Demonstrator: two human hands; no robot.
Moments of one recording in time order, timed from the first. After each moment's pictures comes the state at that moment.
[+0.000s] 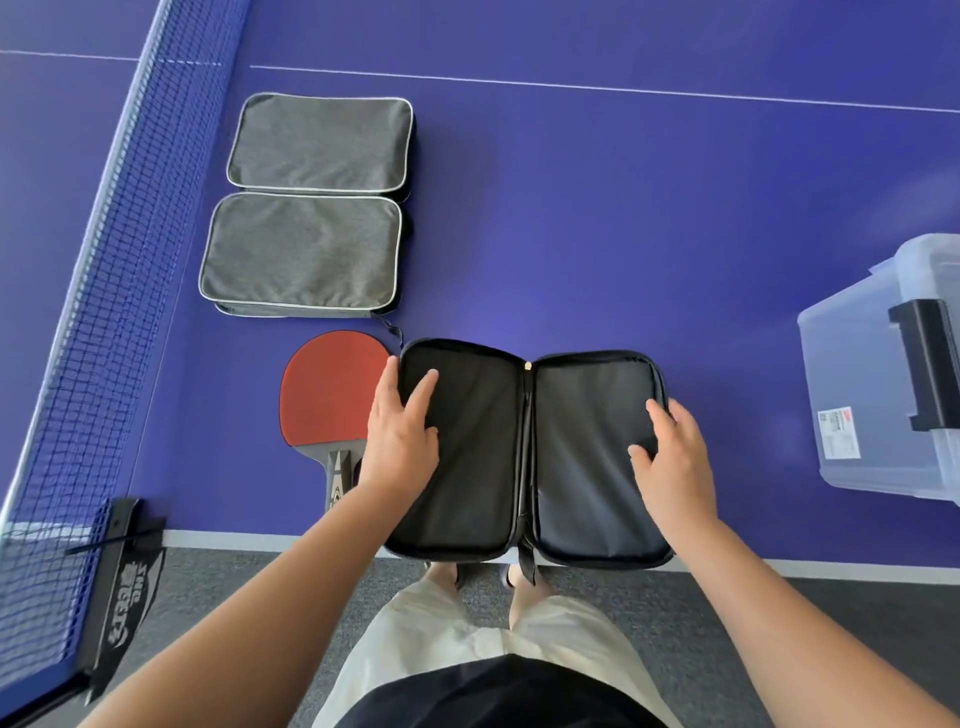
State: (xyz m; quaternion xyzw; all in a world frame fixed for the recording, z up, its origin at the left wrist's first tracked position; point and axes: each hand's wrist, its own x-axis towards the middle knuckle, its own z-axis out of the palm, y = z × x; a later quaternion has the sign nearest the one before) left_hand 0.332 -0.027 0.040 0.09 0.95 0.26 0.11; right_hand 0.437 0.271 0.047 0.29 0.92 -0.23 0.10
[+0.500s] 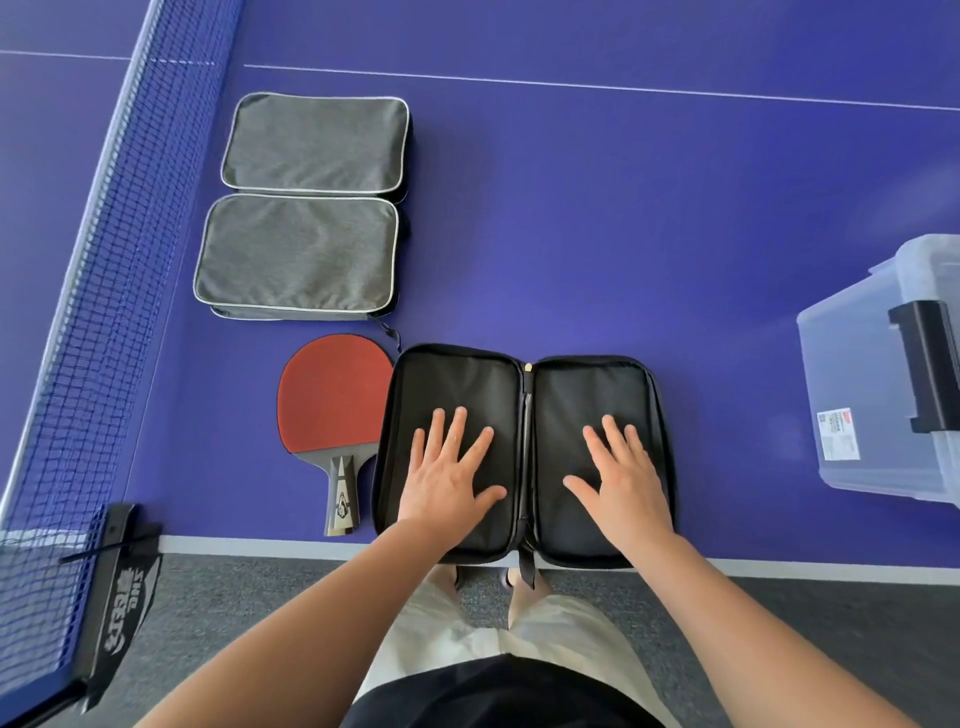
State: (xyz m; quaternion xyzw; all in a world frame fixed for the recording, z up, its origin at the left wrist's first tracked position) left_hand 0.377 0.003 0.013 0.21 0.94 0.08 0.24; right_hand 0.445 0.238 0.017 0.14 0.96 -0.14 0.21
